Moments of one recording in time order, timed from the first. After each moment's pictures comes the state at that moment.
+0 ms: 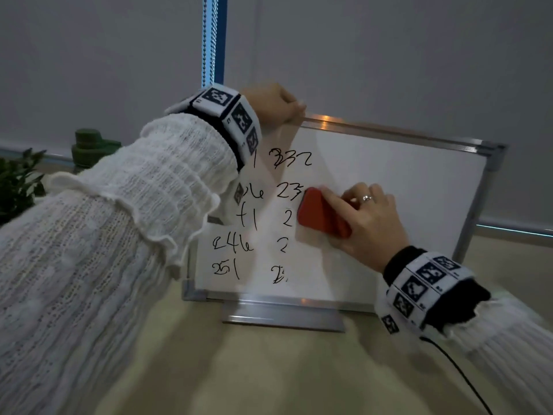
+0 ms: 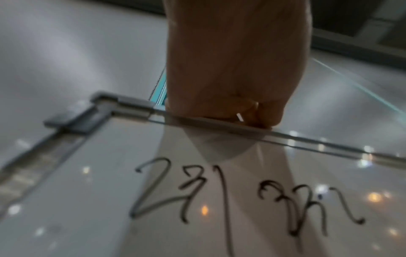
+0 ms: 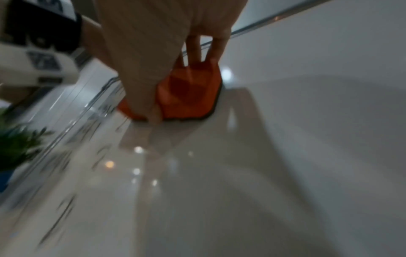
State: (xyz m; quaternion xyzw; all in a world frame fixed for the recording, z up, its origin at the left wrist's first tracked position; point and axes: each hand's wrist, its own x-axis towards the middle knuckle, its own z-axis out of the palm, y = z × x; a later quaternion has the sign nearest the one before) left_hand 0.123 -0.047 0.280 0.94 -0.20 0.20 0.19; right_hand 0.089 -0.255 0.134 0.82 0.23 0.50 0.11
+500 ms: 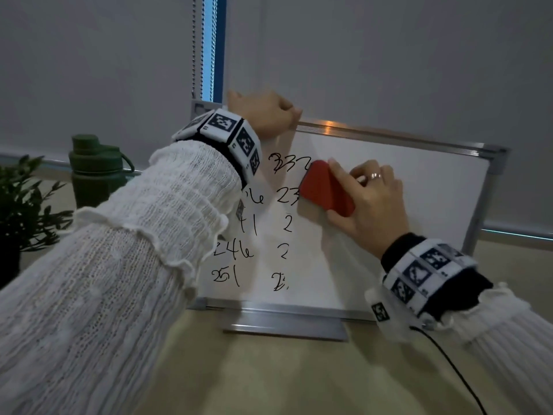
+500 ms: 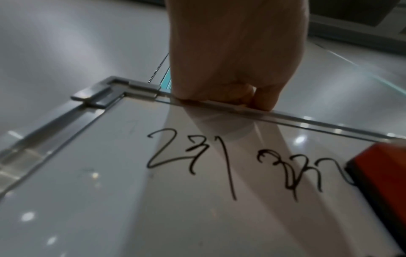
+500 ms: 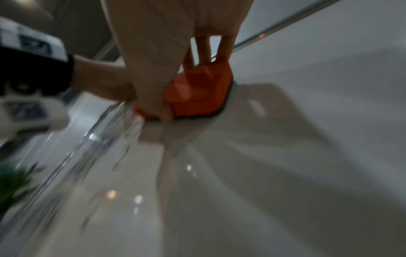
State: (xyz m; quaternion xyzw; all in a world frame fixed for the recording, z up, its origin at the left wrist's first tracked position) left_hand 0.133 -0.049 0.269 0.94 -0.16 0.24 0.17; right_hand 0.099 -0.243 0.158 0.82 0.18 0.53 0.06
